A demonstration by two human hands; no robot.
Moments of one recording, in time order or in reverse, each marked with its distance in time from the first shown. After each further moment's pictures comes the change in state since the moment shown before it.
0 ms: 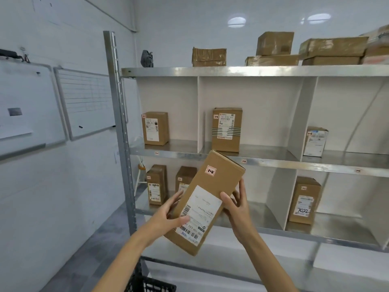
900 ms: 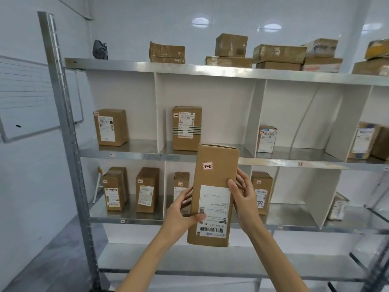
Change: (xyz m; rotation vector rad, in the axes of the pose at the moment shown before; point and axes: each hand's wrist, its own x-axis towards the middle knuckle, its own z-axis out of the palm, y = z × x) left_hand 0.064 0.033 0.145 -0.067 0.108 0.209; right_hand 0.000 -0.065 -0.106 -0.206 0.177 -0.174
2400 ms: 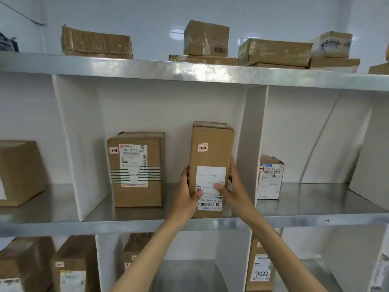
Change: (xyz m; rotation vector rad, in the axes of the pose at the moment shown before) left_hand 0.404 -0.017 0.098 0.102 0.045 0.222; right_hand 0.349 0.086 -0.091 -0.321 -0.225 -0.196
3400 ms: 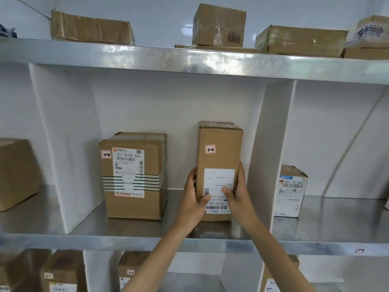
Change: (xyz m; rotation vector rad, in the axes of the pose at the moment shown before) left_hand 0.047 -0.032 0.019 -0.095 0.012 -0.011; right_hand 0.047 0.060 0.003 0.017 0.093 0.010
